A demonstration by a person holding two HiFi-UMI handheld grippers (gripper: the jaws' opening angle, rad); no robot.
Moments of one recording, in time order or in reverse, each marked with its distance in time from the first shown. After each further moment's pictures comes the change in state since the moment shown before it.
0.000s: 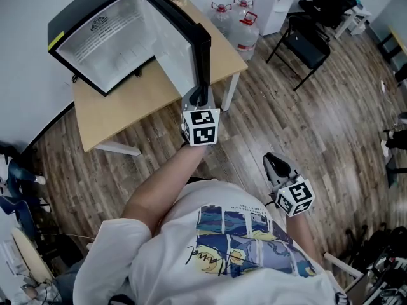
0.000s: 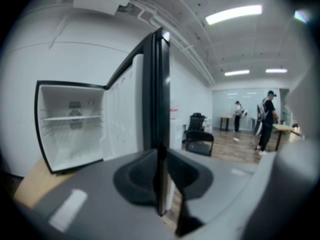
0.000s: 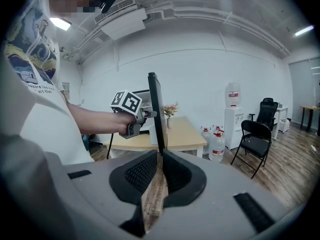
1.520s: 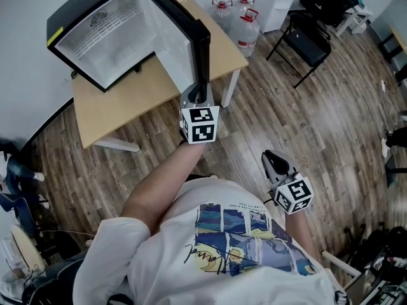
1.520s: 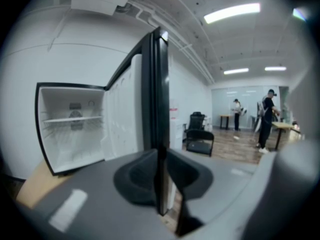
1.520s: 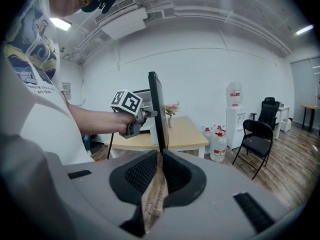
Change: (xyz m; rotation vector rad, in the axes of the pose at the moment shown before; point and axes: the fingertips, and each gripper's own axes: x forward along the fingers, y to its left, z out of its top) left arm -0.004 0.002 -0.002 0.020 0.005 0.003; right arm 0.003 0.004 -0.001 -0.004 0.004 0.015
